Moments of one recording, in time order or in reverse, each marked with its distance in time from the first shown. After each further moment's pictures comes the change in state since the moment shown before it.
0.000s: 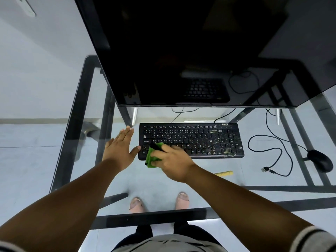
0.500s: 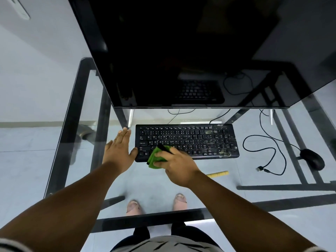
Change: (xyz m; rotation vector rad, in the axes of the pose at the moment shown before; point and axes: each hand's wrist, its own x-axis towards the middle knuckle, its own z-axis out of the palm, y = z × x) left_hand 0.000 0.011 0.005 -0.070 0.005 -0.033; right_hand -0.027 0.003 0.001 0.086 0.055 0.185
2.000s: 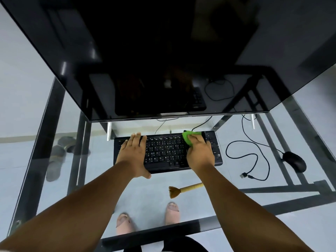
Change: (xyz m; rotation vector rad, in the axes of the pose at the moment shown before) left_hand 0.035 0.112 0.000 0.366 -0.230 0.178; right_hand -0.019 0.101 -0.044 0.211 0.056 0.928
